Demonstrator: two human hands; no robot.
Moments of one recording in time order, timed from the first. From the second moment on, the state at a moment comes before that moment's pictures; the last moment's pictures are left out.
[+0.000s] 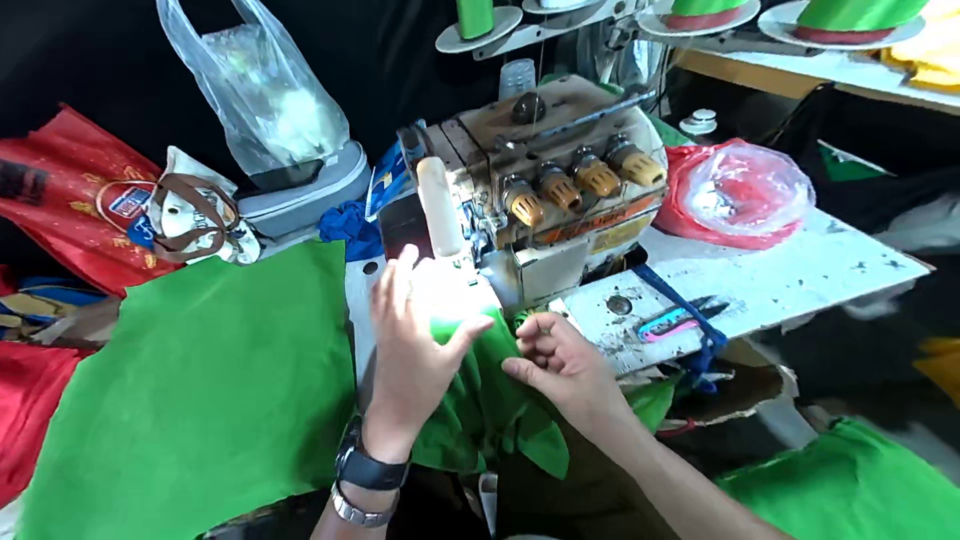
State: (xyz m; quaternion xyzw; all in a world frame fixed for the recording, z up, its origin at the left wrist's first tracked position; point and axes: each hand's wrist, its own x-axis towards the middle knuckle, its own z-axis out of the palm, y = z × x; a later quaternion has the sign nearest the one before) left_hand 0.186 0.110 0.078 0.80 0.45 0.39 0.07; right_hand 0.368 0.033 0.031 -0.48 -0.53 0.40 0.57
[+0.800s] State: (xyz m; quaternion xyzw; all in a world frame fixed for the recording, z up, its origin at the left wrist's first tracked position) left_hand 0.174 0.034 0.056 0.49 0.46 0.34 0.66; right_hand 0.376 -0.026 0.024 -0.52 -0.57 0.41 0.48
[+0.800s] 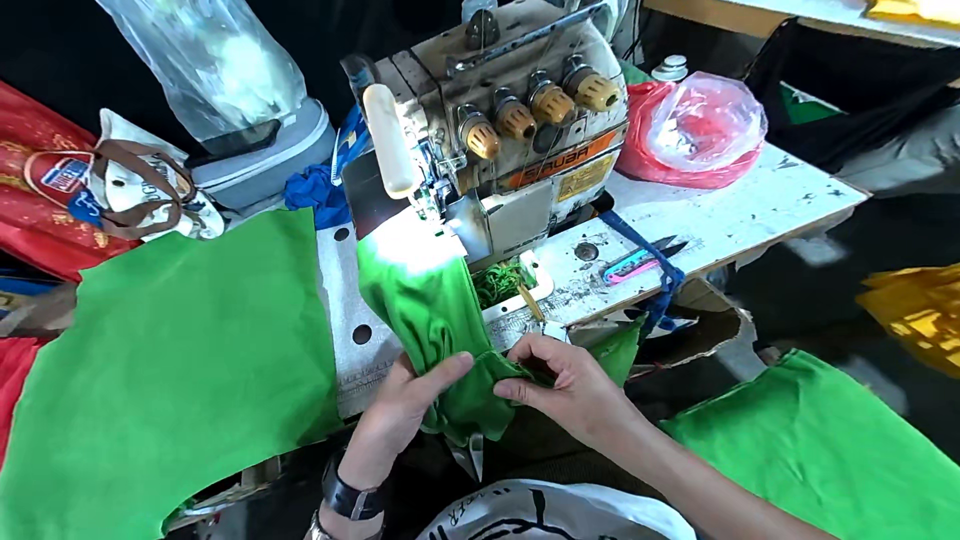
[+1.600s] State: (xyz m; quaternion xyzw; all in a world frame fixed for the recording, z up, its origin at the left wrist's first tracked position) left_hand 0.193 0.036 0.054 0.50 0.51 0.35 0.61; right_hand 0.373 -0.015 0.025 -0.53 -0.55 0.41 0.50
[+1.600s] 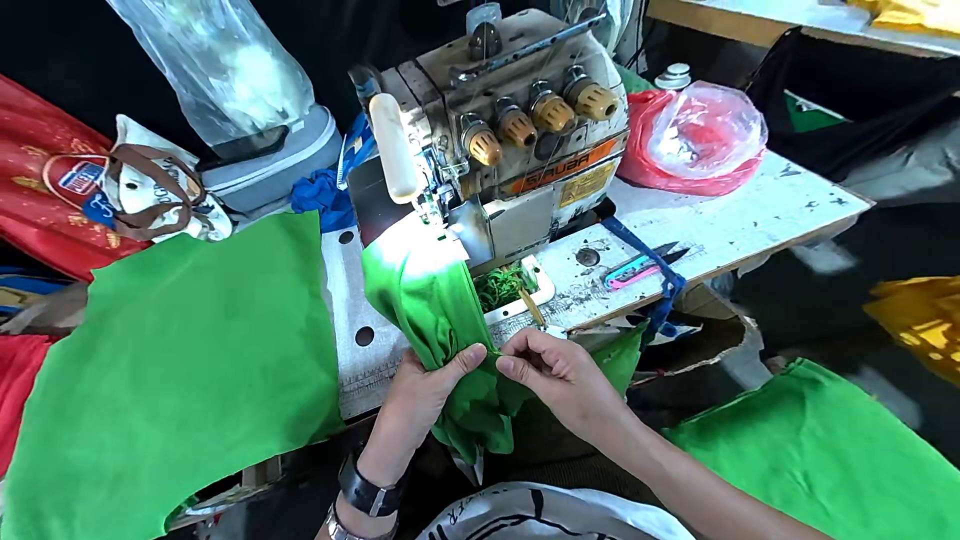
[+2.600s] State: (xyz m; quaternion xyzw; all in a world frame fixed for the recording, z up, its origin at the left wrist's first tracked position) left_hand 0.130 0.065 0.075 0.67 0.54 0.51 0.04; right_hand 0.366 -0.010 -0.002 -0.42 -0.59 0.41 0.55
